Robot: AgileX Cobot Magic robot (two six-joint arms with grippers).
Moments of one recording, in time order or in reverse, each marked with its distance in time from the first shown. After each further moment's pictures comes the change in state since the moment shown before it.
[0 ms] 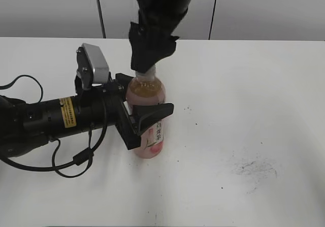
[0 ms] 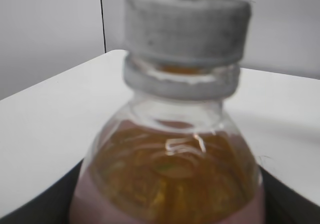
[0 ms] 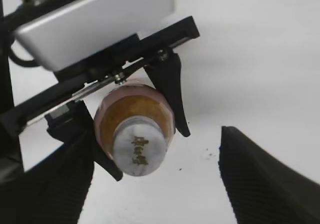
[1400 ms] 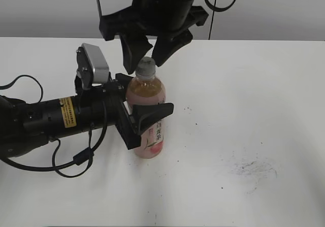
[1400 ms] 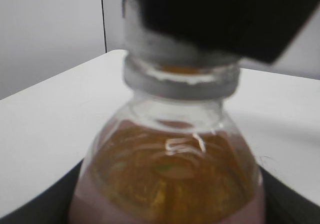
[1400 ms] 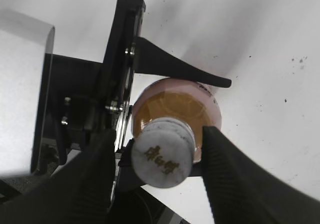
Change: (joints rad) left arm 0.000 0.000 0.000 -0.004 0.000 -0.001; right arm 0.010 0.019 0.029 -0.005 0.000 1.002
